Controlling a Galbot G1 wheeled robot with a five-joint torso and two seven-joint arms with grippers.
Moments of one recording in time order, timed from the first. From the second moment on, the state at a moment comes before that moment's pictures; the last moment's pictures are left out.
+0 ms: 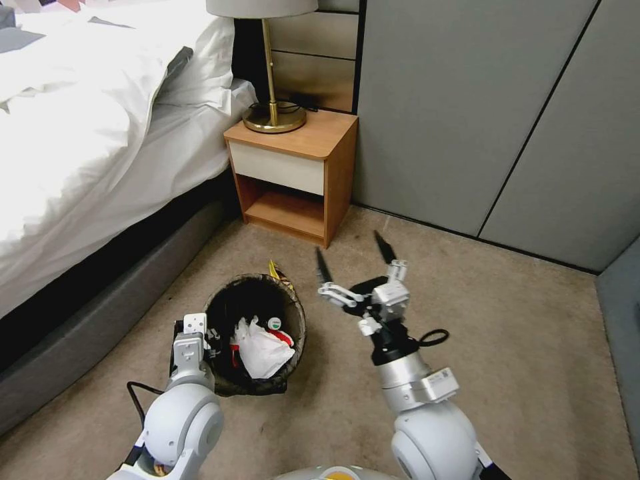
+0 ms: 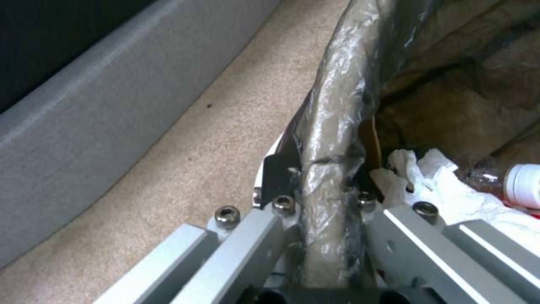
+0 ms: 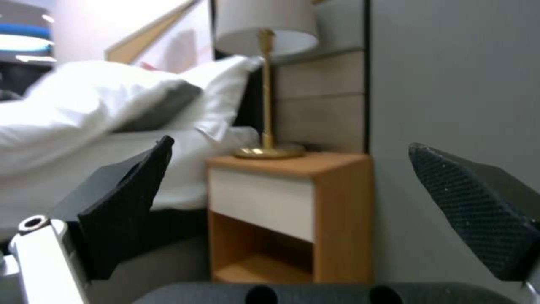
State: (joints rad) left arm 1.50 -1.23 -0.38 -2.13 -0.41 0.61 -0.65; right arm -1.49 1.33 0.11 2.14 0.00 0.26 0.20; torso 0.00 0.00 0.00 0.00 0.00
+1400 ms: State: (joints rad) left arm 1.50 -1.22 -0.40 -2.16 -0.43 0.61 -0.65; right arm -1.47 1.33 0.13 1.97 0.00 0.30 0.22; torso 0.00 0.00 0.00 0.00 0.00
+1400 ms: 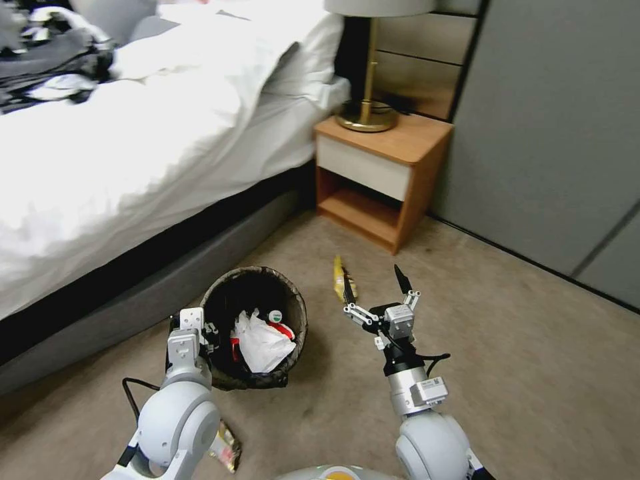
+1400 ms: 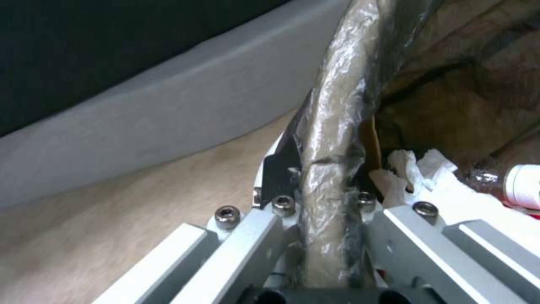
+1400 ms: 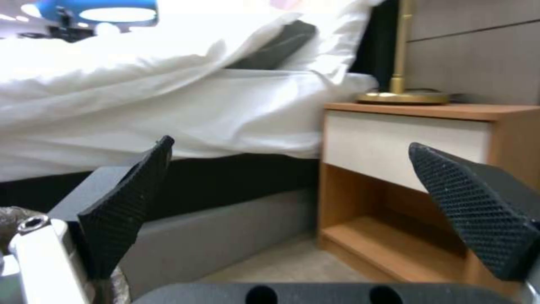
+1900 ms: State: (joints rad) left arm 1.51 -1.23 -0.40 -2.16 -0.42 0.60 -0.66; right arm -1.34 1.31 0.11 1.93 0.06 0.23 0.22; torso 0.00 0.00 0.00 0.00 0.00
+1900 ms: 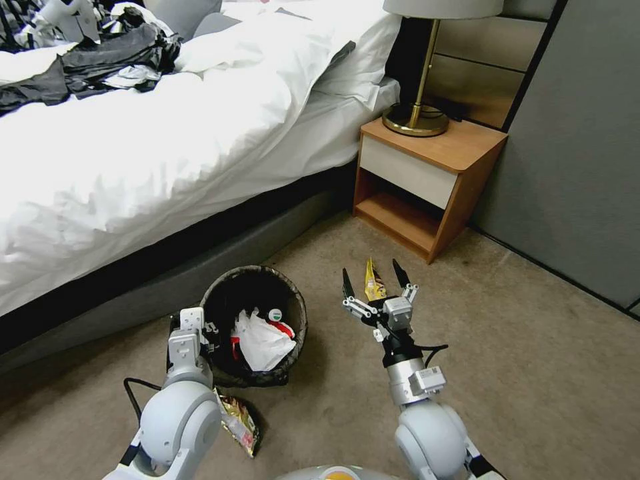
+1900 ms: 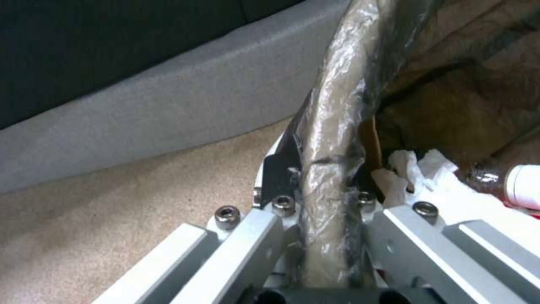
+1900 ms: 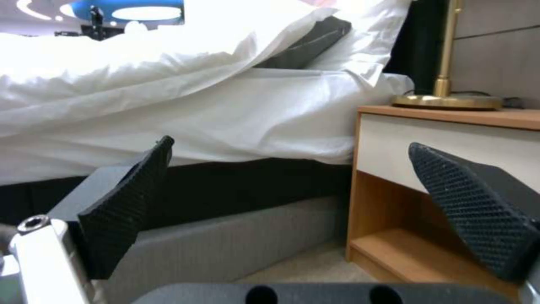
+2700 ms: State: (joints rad) left arm 1.52 -1.27 -0.39 -2.17 -0.40 0.60 -0.66; right arm -0.71 1.34 0.02 1.38 0.36 -0.19 0.28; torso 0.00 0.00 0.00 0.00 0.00
